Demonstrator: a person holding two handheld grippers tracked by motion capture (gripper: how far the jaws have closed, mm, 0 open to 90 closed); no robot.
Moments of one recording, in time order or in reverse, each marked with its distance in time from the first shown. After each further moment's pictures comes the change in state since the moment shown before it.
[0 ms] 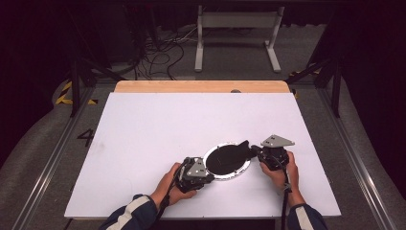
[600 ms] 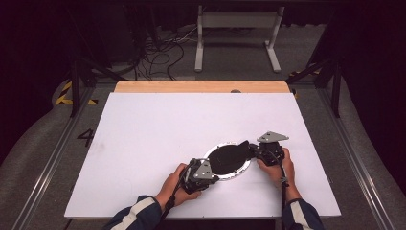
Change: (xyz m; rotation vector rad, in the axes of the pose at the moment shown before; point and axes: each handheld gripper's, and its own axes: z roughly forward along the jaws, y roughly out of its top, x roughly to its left) left arm -0.006 0.007 0.005 0.024 0.030 0.033; right arm -0.008 -0.001 0.023 0.054 0.040 0.023
